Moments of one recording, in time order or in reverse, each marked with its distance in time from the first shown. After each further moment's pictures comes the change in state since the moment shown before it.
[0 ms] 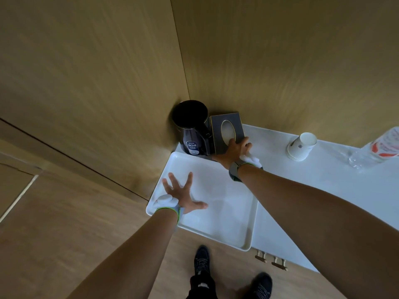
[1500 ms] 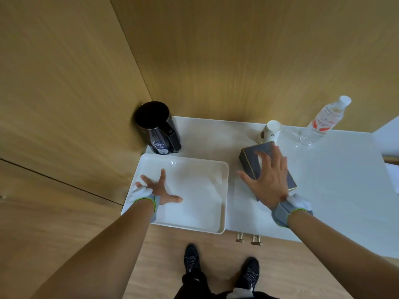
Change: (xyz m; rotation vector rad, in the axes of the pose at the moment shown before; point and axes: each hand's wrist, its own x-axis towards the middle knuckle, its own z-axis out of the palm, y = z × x) left_hand 0.002 0.014 -0.020 0.193 -0.059 -0.087; right_hand -0.134 0.182 -0.040 0.171 0.466 -0.167
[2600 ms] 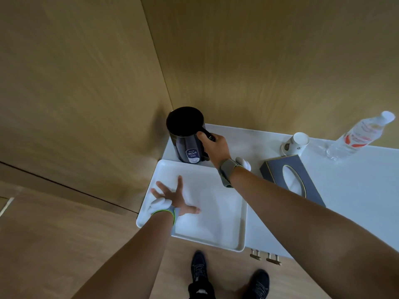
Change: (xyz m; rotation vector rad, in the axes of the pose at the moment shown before) left_hand 0.020 0.005 0.014 -0.120 0.004 0.009; right_hand 0.118 -0.188 0.085 0.910 -0.305 0.294
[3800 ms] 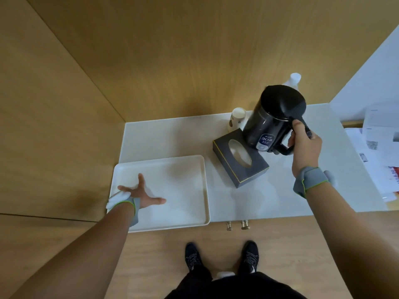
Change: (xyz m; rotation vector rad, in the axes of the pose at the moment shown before) left_hand -0.004 0.014 -0.019 0.200 -0.033 0.013; right_hand -0.131 0.055 -0.311 0.292 0.808 -0.058
